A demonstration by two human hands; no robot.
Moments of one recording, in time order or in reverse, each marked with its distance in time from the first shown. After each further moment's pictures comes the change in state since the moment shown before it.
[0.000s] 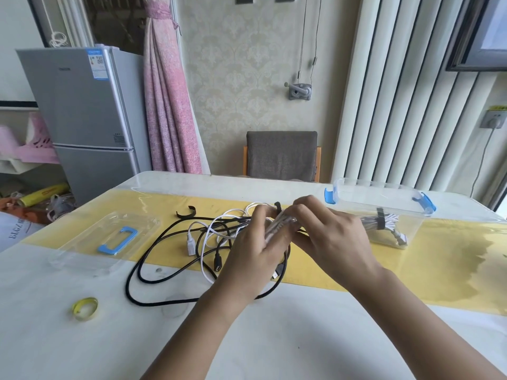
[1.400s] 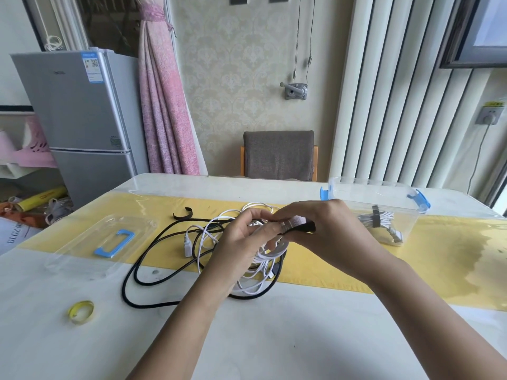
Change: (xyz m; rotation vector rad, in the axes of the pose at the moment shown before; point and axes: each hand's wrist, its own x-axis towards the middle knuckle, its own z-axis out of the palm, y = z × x) left_hand 0.012 -0.013 -0.011 -0.350 -0.066 -0.204; right_hand 0.016 0.002 -0.028 0.535 -0.404 0.426
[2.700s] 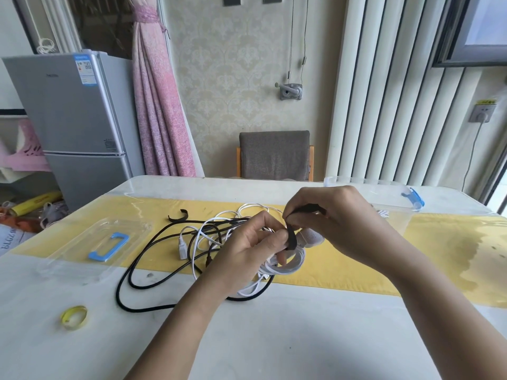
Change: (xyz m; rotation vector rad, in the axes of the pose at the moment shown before) left_hand -0.002 -0.001 0.005 0.034 -0.263 0.128; right_hand -0.002 -0.003 -0.028 0.145 -0.005 -0.033
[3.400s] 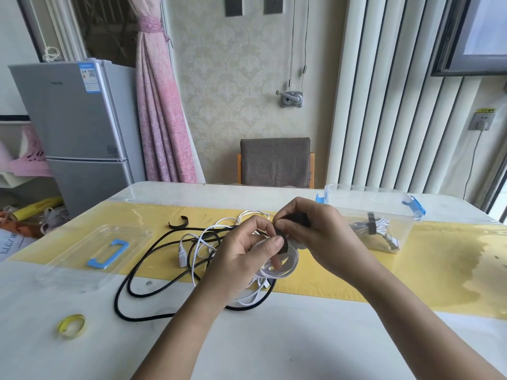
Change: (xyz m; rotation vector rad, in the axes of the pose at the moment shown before) left_hand -0.001 0.004 -0.002 0.058 0.114 0.057; right_hand 0.007 0.011 0.032 0.406 0.040 0.184
